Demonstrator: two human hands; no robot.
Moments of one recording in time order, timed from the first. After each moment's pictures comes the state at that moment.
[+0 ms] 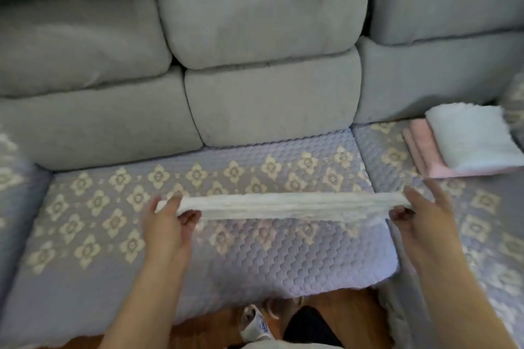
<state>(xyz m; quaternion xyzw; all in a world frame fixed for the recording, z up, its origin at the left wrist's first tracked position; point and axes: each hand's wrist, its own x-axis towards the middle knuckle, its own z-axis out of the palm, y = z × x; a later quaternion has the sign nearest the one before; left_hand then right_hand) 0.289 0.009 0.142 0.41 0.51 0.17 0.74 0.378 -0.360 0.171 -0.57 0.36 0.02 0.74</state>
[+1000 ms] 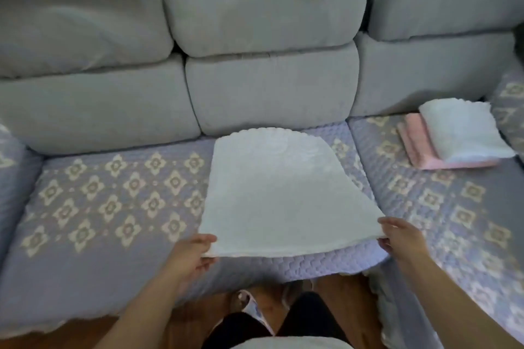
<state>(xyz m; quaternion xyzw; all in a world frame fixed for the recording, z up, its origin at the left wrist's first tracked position) 0.201 0.006 0.069 0.58 0.49 -0.20 0.62 0.333 -0.408 0.062 -0.74 0.41 0.15 0.51</state>
